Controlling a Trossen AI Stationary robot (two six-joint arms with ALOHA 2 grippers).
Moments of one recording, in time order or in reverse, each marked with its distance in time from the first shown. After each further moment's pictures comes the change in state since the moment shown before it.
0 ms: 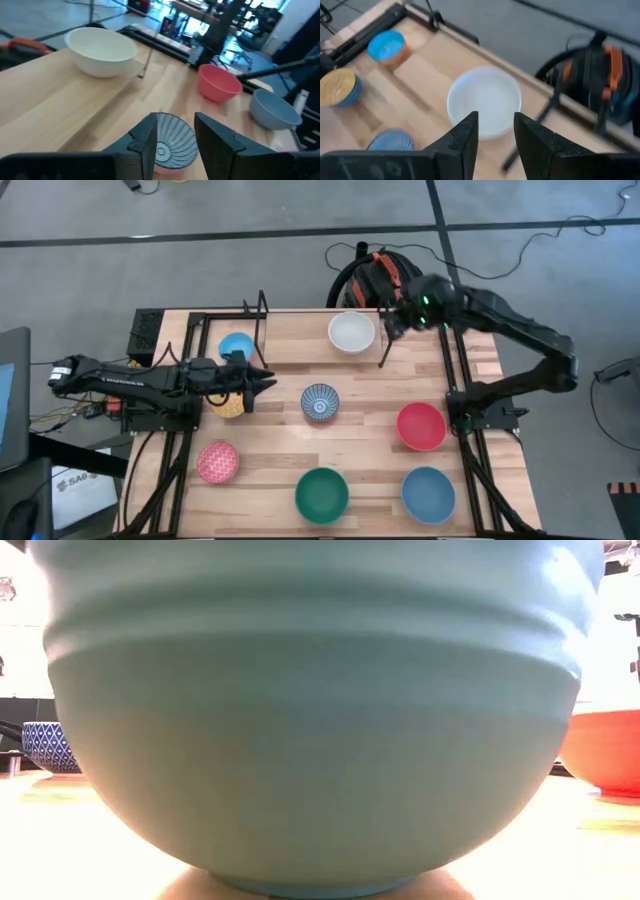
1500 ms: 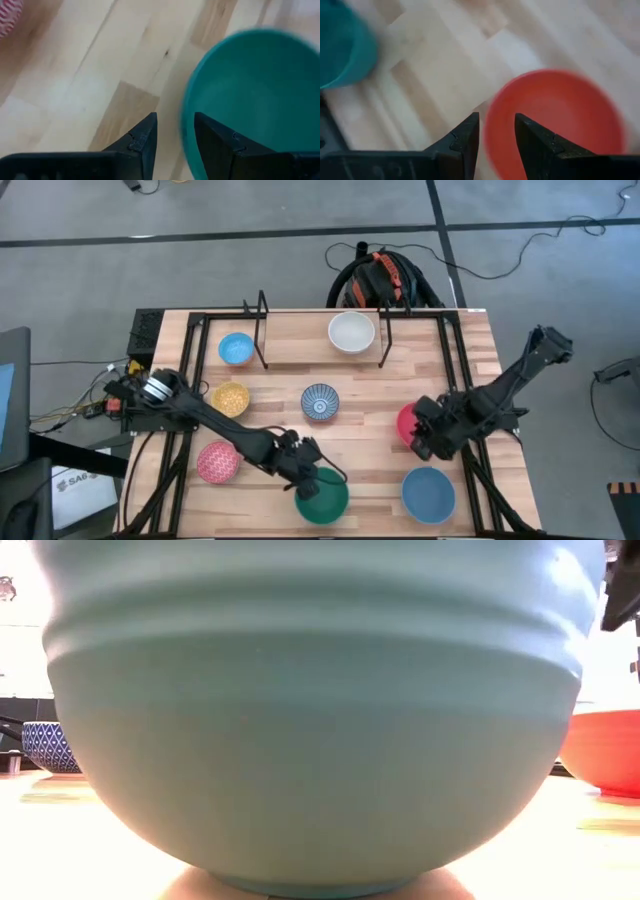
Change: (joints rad) left arm -0.453 1.106 0.884 -0.597 0.024 -0.456; right arm 1.055 -0.076 -0.482 -0.085 0.103 0.850
